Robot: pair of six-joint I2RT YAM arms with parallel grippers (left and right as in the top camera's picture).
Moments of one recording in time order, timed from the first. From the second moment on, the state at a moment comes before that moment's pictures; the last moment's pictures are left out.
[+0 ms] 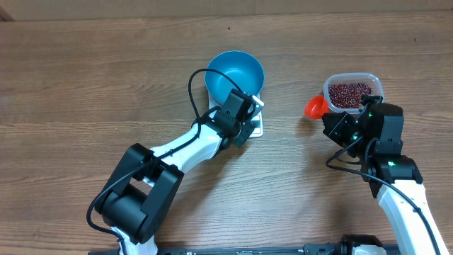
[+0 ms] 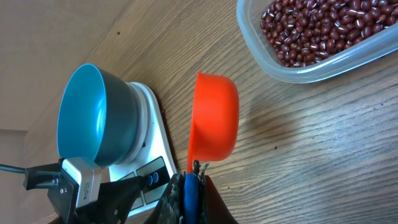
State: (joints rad) left arm -0.62 1.90 1.09 -0.19 -0.05 0.13; right arm -0.04 1.11 0.69 -0.33 -0.31 0.65
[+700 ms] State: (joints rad) left arm -0.63 1.90 1.18 -0.44 -0.04 0.11; right arm -0.04 1.11 0.69 -0.33 -0.31 0.64
